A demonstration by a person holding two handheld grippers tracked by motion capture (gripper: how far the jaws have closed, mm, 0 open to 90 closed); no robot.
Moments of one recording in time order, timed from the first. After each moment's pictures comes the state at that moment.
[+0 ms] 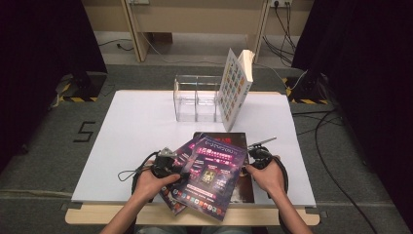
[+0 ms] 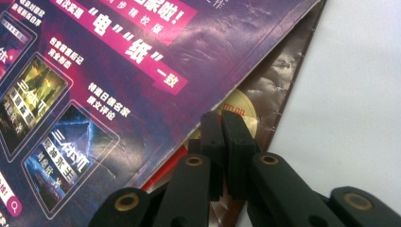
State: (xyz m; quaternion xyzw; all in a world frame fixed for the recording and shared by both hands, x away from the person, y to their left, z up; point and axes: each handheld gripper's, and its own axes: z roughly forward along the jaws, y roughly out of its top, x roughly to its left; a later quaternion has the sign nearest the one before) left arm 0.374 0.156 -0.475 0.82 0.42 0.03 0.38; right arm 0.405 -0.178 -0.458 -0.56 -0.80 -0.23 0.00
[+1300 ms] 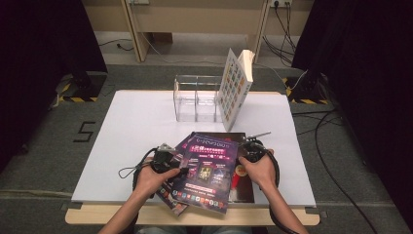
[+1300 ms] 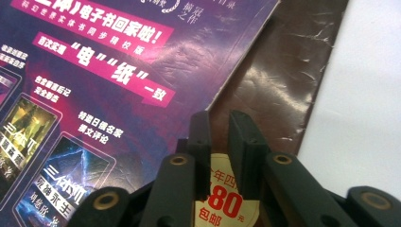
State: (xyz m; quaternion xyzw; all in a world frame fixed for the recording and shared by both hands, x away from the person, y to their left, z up) left arm 0.389 0.159 -0.475 0.80 0.45 0.04 0.38; right arm 0.426 -0.162 -0.459 -0.57 -0.78 -0.26 -0.03
